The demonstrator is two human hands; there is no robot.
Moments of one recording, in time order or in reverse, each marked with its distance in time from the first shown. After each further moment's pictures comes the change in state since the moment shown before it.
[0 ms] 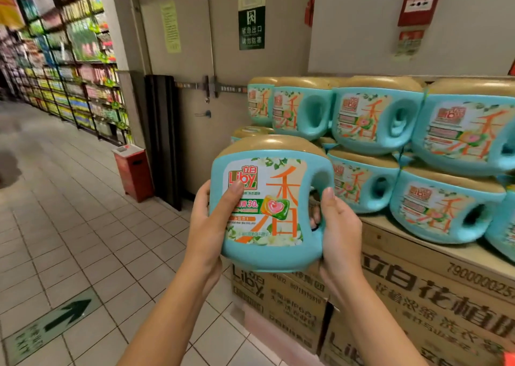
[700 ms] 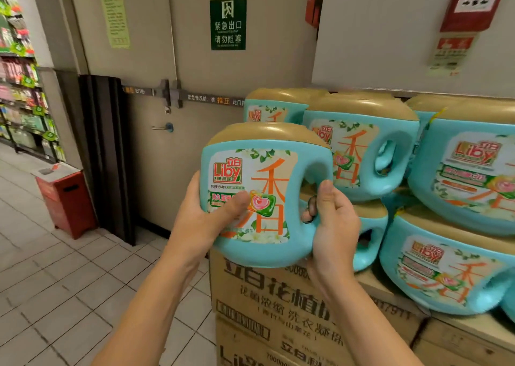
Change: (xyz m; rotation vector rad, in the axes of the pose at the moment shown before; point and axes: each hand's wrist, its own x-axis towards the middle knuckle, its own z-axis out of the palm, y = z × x) left_hand 0.321 -0.019 -0.066 0.142 -0.305 0.119; right_hand 0.233 0.100 0.153 -0.098 0.174 -0.238
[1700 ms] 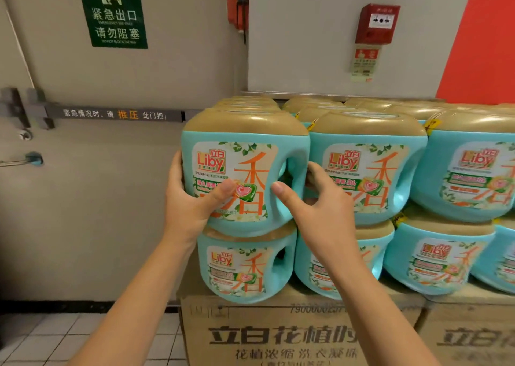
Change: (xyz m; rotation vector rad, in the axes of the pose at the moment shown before) left_hand 0.206 -0.064 -0.039 -0.252 -0.273 0.160; right_hand 0.066 0.006 0.094 -0.902 0.212 -0.249
